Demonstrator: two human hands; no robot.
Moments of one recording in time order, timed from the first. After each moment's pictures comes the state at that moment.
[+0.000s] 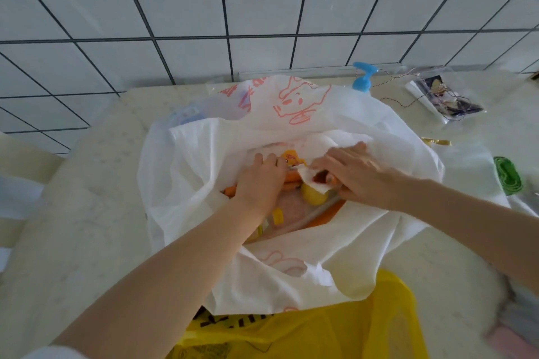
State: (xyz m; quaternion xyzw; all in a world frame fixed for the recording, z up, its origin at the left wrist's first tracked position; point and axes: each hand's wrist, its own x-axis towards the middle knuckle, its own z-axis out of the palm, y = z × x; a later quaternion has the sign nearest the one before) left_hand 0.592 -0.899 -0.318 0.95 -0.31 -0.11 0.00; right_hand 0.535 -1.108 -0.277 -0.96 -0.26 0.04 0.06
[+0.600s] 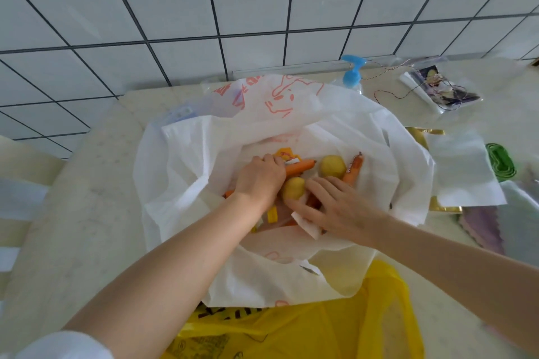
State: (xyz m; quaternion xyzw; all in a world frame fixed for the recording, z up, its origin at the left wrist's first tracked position) left_hand 0.585 -0.914 -0.313 0.94 -0.33 -0.08 -0.10; right_hand 0.483 -1.081 -0.337 -0.93 -0.32 -0.14 -0.11
